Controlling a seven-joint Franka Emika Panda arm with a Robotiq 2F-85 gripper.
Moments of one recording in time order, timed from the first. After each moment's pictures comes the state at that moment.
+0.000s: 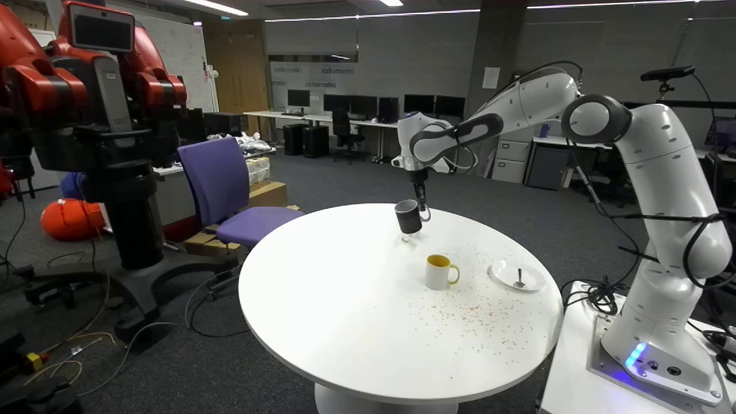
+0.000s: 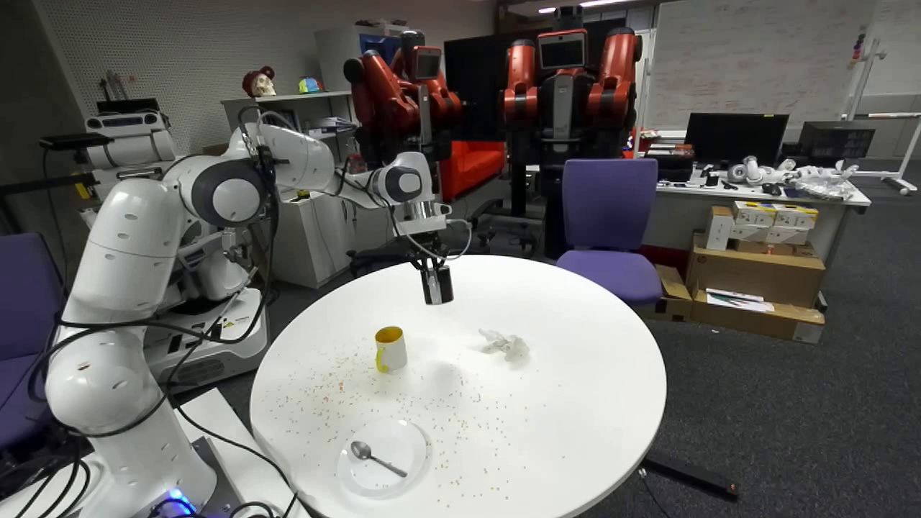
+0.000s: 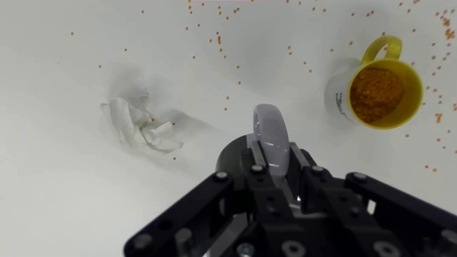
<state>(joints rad) -0.08 0.55 0.11 -1.46 -0.33 1.89 -0.55</state>
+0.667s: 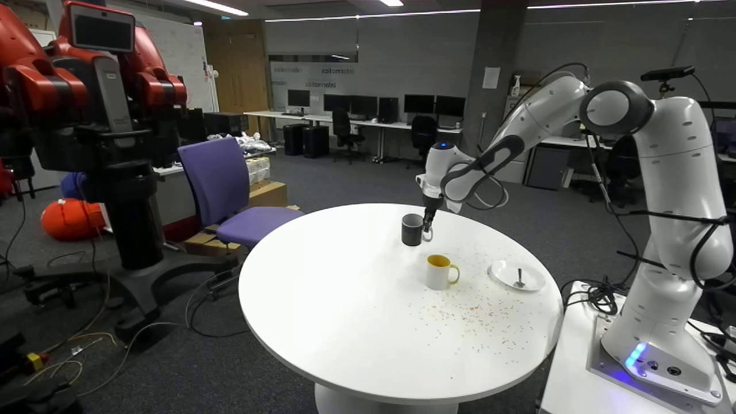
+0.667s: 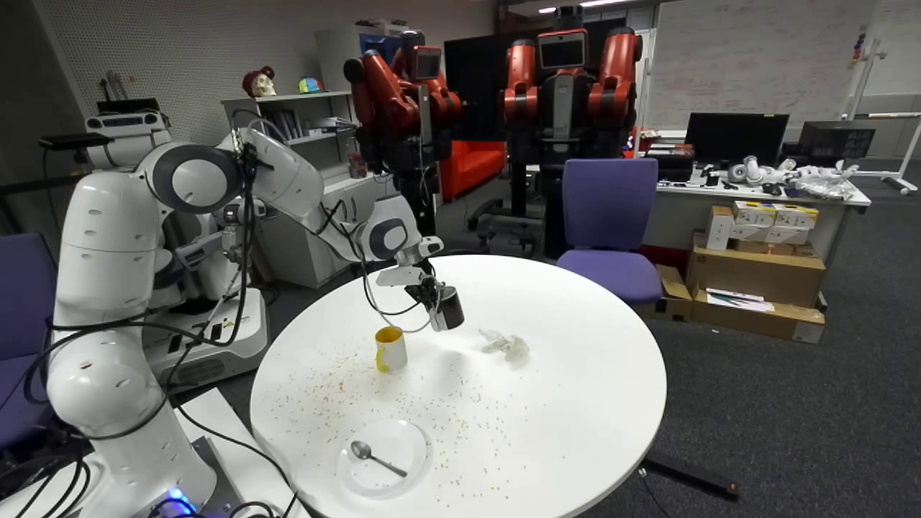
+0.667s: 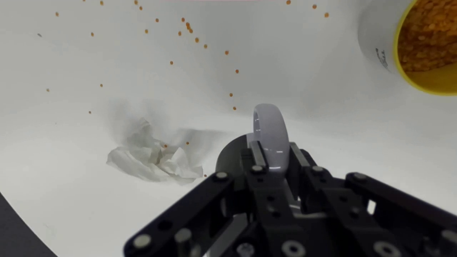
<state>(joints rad) -0.06 0.41 -0.02 -1.98 -0.33 2.57 -0.08</state>
